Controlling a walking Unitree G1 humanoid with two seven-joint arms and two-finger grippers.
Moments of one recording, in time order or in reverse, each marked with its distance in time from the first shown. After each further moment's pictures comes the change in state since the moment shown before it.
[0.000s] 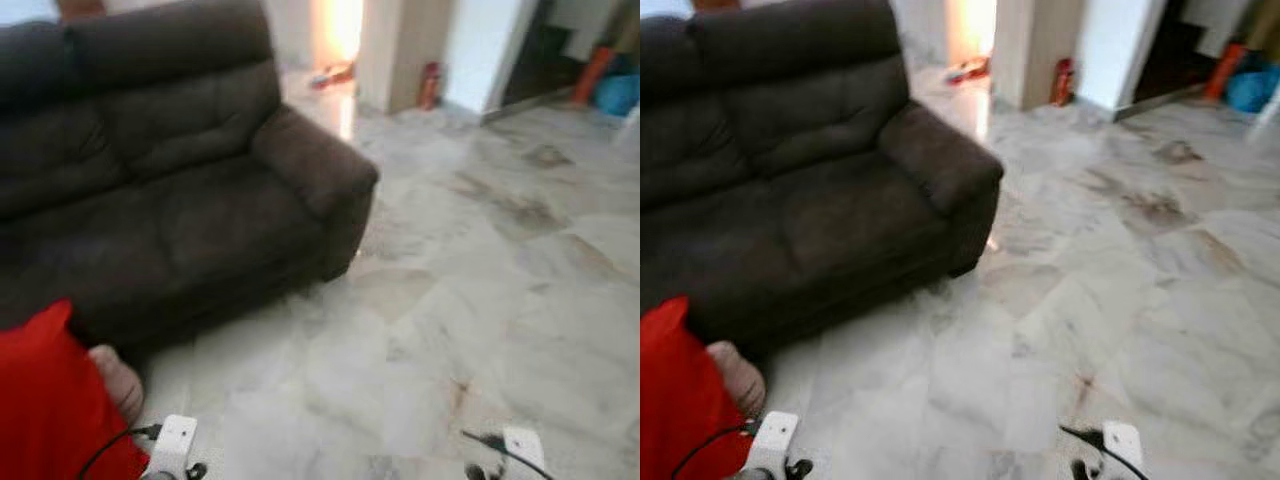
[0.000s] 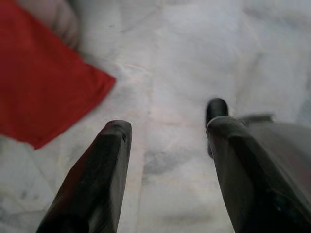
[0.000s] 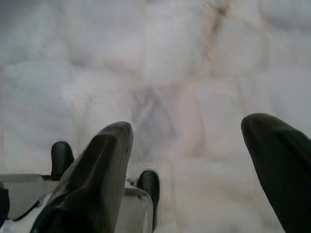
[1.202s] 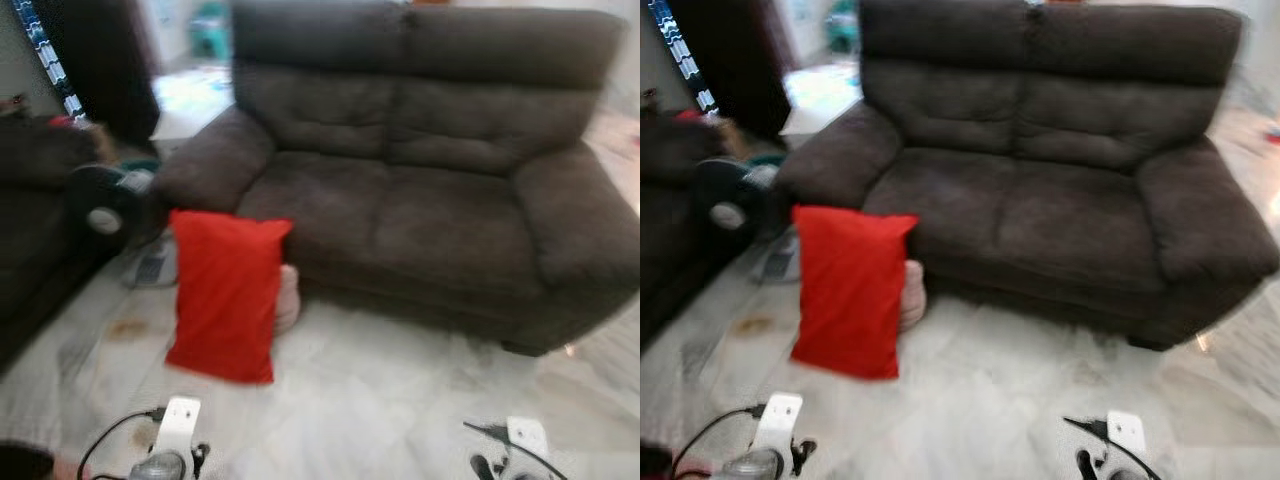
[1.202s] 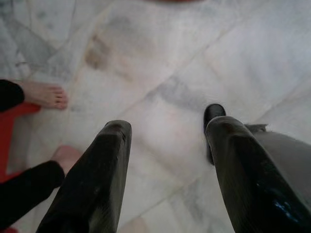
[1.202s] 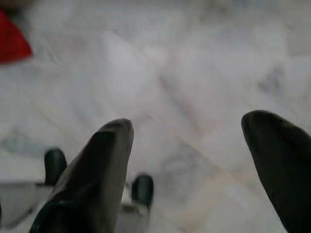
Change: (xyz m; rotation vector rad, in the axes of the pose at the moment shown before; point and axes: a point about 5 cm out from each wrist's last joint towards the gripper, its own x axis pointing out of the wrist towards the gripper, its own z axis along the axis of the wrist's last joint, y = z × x) left arm 0.003 -0.001 0.015 -0.034 0.004 0.035; right arm 0.002 0.002 0.027 -0.008 -0.050 -0.010
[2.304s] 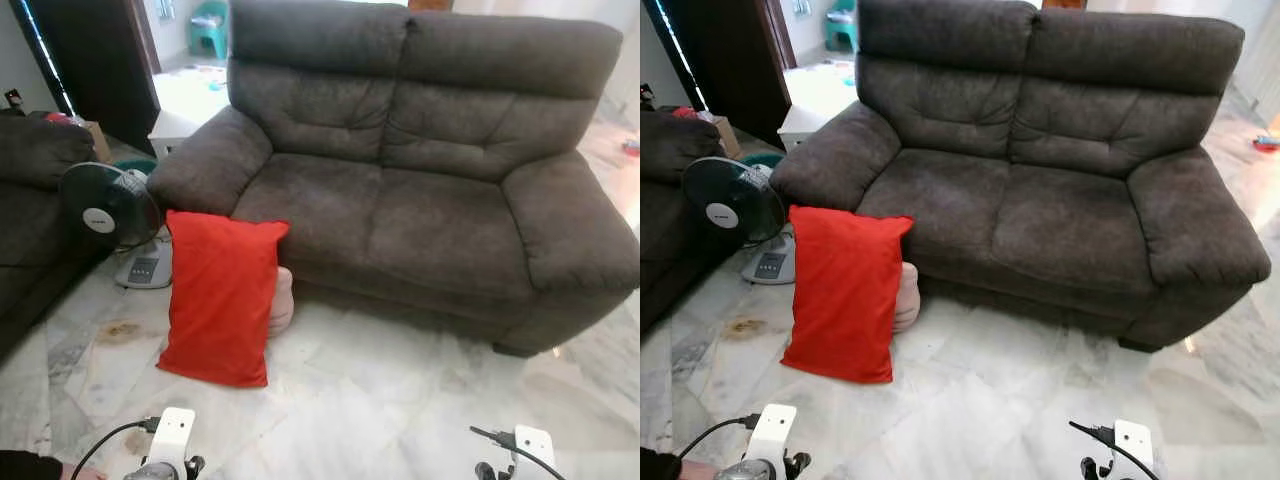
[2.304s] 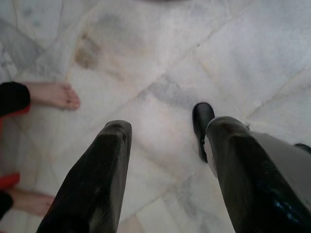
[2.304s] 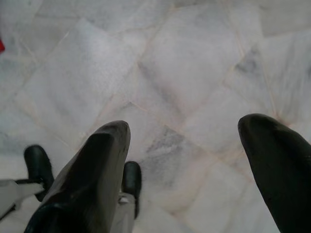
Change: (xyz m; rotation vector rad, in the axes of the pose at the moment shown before) left arm -0.002 0.001 -0.013 0.004 0.026 -0.022; right arm -0.007 -0.017 -0.033 0.035 0.091 -0.049
